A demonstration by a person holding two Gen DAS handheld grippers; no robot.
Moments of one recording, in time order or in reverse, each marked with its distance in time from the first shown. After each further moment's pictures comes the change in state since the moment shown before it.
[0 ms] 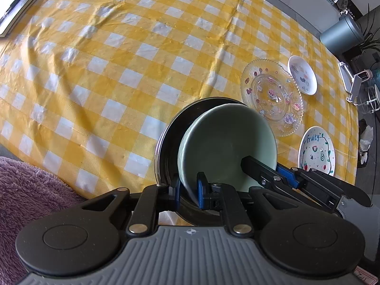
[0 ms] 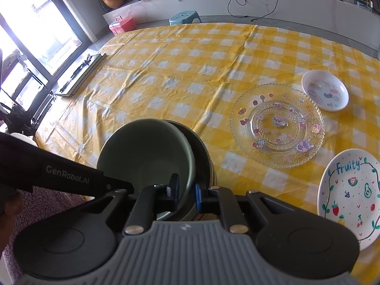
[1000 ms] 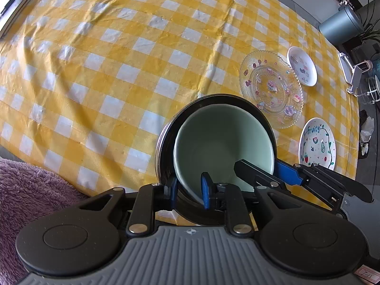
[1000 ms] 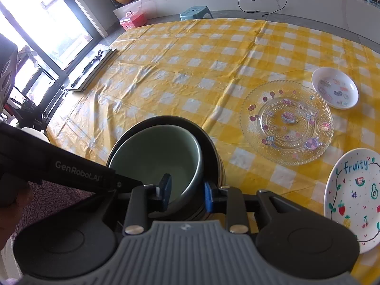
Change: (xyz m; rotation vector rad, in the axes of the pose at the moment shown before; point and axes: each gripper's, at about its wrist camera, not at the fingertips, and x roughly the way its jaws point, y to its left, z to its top) left arm 0.001 -0.002 0.003 0.018 0.045 0.005; right arm -0.002 -0.004 0.000 0.001 0.027 0.067
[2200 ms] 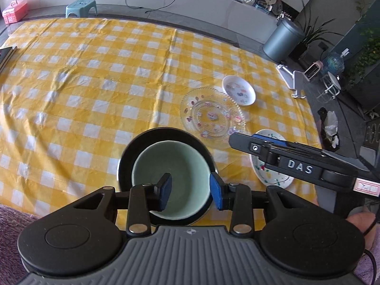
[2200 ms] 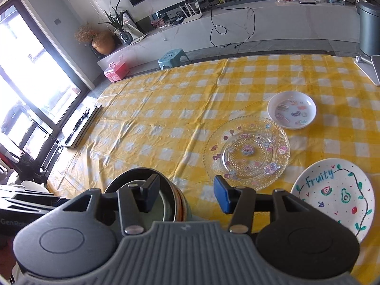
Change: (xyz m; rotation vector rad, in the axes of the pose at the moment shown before) left arm -0.051 -0.036 -0.038 0.246 -0.300 -0.161; right arm -0.054 -0.048 0.000 0.164 -0.235 -0.027
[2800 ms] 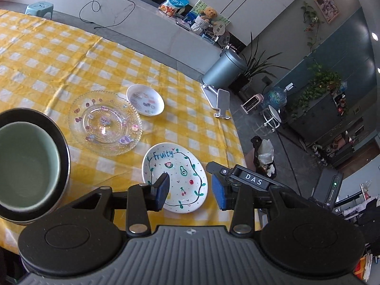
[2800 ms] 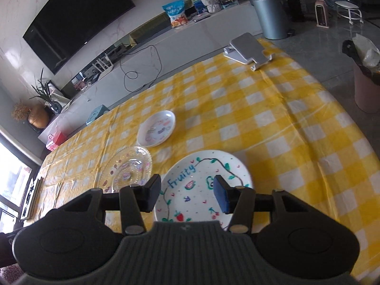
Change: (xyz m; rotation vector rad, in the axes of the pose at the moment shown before) left arm 0.057 -0.094 -0.033 -0.084 -0.176 -0.309; right arm -0.076 -0.149 -0.054 0.372 -0.215 -0.252
